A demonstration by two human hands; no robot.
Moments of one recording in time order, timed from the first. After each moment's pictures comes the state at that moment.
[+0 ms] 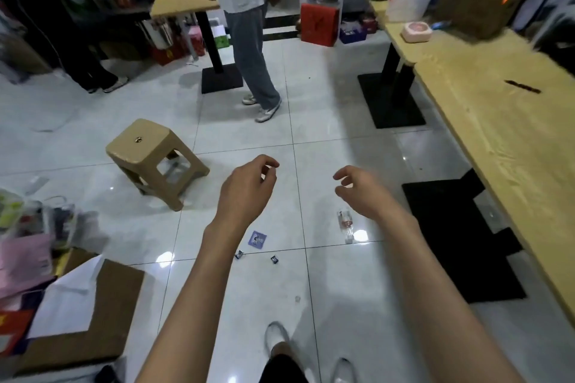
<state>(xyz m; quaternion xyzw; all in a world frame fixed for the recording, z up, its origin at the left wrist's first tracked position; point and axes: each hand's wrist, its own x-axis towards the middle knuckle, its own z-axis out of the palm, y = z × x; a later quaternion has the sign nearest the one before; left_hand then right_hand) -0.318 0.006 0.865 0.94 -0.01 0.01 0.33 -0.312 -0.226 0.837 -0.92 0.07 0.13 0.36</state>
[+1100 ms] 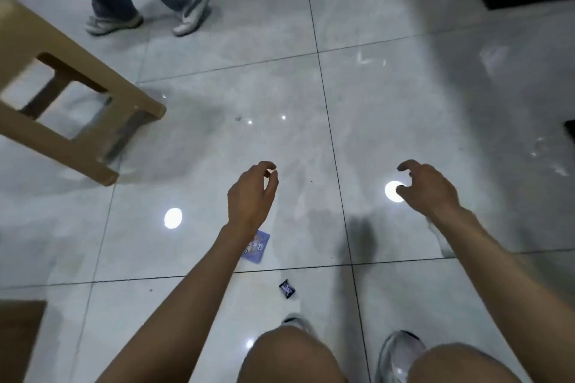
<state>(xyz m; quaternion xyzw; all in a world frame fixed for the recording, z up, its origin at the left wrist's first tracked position) 0.010 0.093 0.094 0.97 0.04 0.01 0.23 0.011 -0.228 0.094 -0.94 0.16 0.18 0.22</state>
